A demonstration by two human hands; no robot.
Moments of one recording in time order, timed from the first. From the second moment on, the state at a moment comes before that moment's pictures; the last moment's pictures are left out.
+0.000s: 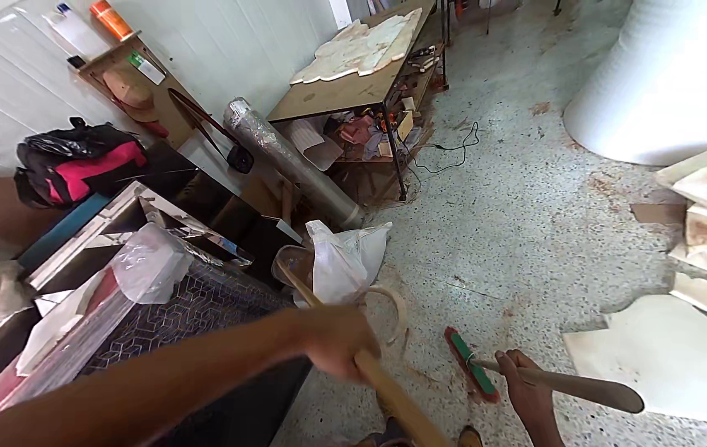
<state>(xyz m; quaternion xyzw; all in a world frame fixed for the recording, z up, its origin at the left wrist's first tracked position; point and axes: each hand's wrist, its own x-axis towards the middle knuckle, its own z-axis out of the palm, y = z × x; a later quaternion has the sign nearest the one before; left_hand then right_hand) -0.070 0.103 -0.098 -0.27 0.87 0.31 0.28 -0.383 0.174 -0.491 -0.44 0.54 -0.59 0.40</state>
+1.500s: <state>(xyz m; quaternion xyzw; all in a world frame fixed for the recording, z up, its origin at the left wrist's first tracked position) -0.031 0.064 0.214 -0.39 0.80 0.34 -0.29 -0.394 0.129 -0.493 -0.58 0.50 -0.39 0.51</state>
